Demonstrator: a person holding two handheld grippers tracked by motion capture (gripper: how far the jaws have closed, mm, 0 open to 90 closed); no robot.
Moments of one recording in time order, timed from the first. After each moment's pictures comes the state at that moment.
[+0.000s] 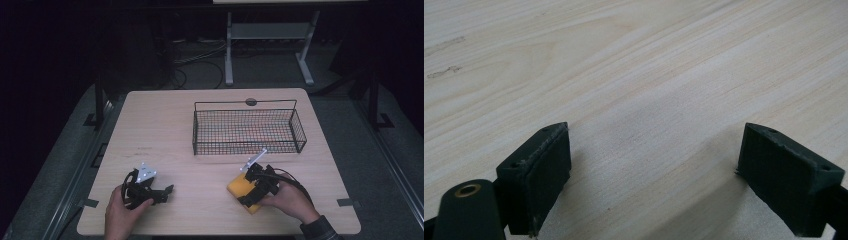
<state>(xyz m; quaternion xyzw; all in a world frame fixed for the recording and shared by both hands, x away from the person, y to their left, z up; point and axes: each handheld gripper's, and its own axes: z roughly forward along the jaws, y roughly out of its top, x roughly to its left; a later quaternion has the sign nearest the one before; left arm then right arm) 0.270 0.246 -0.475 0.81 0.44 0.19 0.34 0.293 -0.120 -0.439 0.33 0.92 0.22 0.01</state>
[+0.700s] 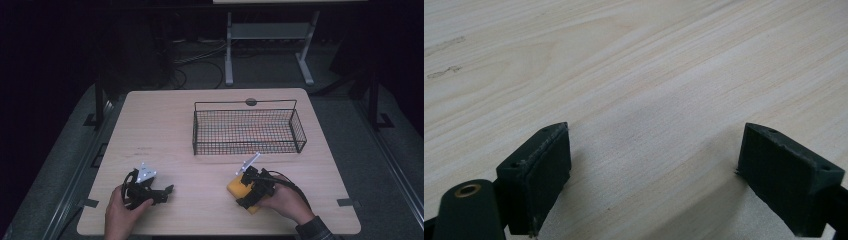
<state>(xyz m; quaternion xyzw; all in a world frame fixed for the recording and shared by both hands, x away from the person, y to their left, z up) 0.270 0.246 -0.475 0.81 0.44 0.19 0.34 0.291 -0.110 -0.449 0.31 0.93 0.20 0.02</state>
